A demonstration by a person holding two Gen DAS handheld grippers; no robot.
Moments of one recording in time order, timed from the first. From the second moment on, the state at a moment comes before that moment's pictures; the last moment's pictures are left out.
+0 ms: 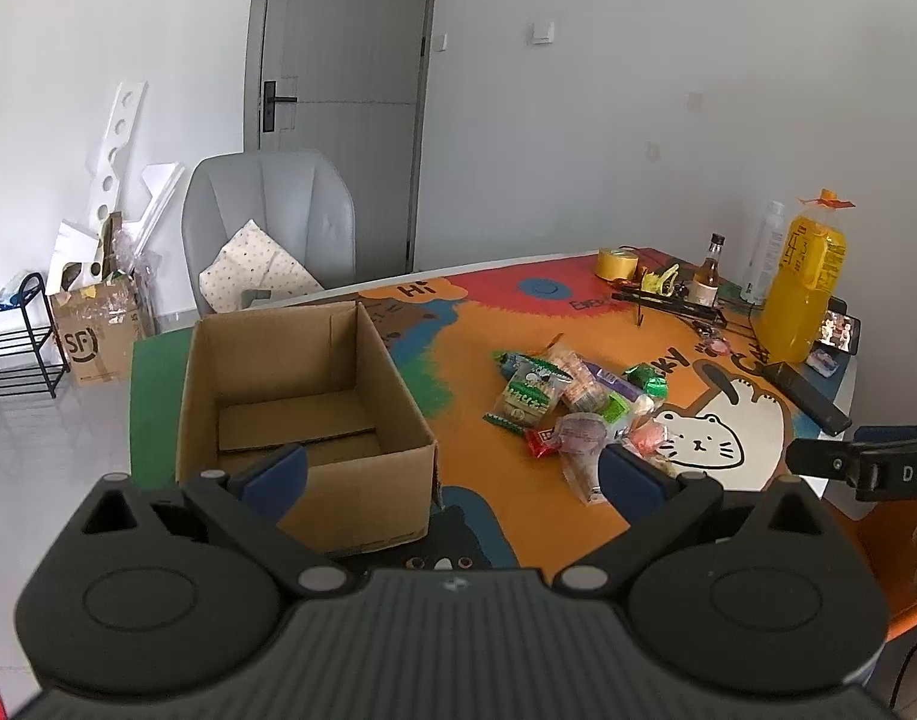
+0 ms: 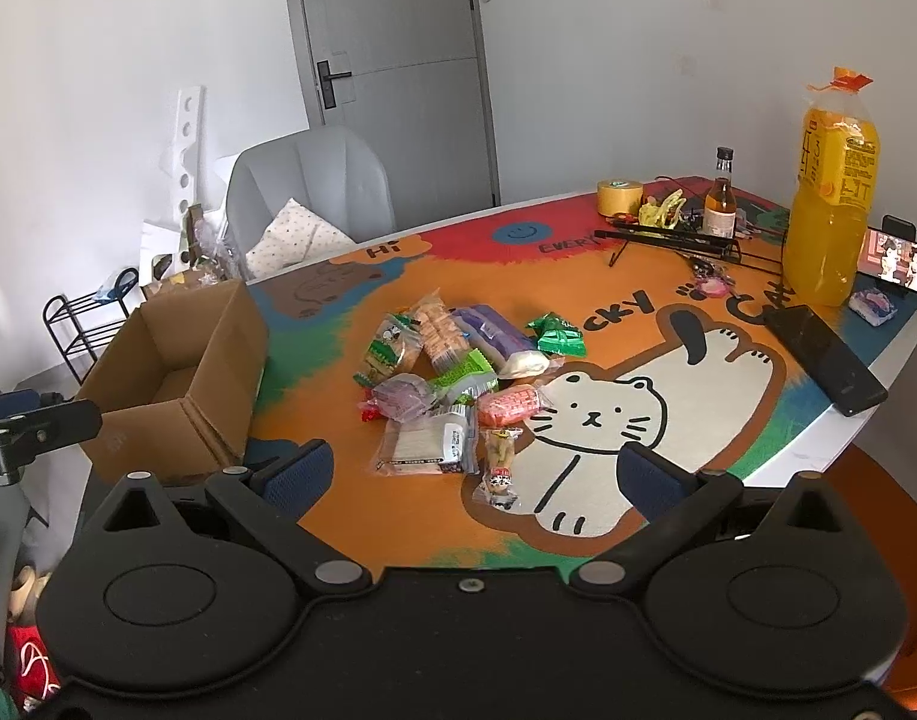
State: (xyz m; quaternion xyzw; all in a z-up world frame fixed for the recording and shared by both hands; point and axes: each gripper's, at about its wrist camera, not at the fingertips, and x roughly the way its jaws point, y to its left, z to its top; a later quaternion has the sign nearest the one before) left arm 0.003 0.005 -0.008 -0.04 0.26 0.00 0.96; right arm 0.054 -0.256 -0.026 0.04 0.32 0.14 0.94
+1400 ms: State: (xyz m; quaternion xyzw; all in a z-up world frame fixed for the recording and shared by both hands) left arm 0.007 0.008 -0.016 -0.04 0.28 0.00 0.96; right arm 0.055 -0.251 -0.028 0.04 0.33 0.16 0.93
